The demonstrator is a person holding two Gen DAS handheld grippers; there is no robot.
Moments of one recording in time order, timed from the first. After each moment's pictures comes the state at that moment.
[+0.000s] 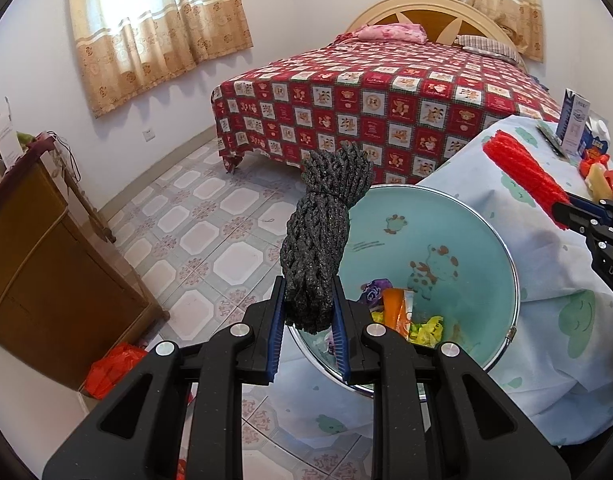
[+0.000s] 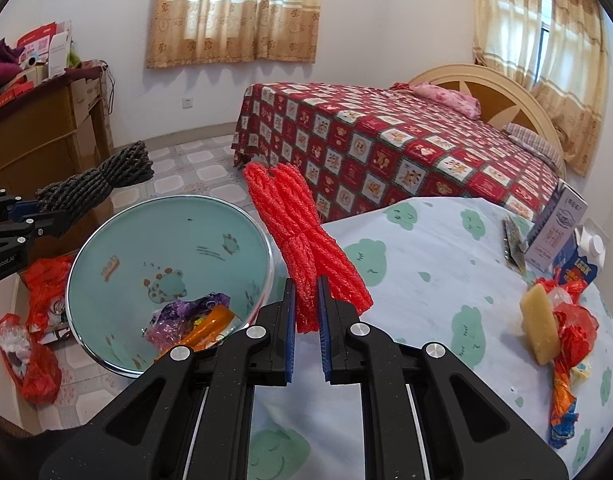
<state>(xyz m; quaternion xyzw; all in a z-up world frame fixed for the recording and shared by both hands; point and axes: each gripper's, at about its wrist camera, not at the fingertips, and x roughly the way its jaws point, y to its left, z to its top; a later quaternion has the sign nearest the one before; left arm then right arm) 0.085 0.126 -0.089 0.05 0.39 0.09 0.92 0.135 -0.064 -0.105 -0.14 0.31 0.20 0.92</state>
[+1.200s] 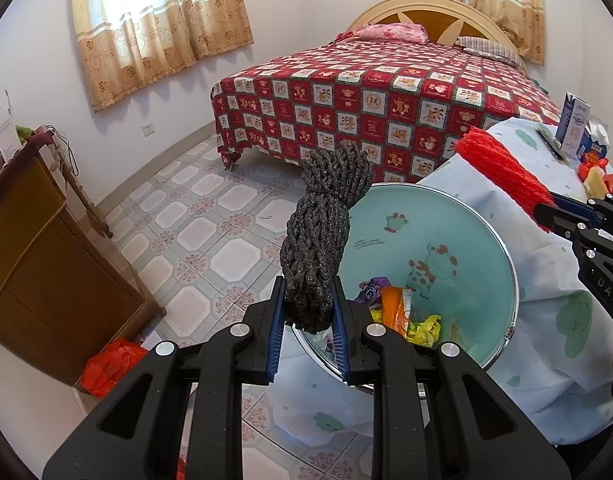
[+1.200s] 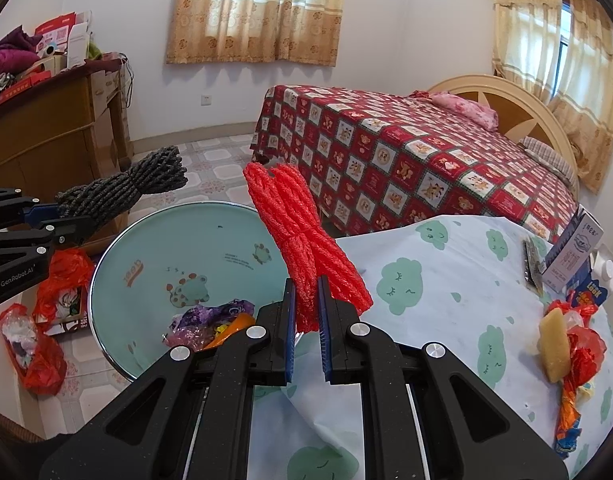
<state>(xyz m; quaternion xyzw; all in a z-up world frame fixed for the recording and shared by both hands) 0.083 0.135 -0.089 0.05 0.39 0.09 0.92 0.131 -0.039 -0.100 -0.15 0.30 0.23 0.91</state>
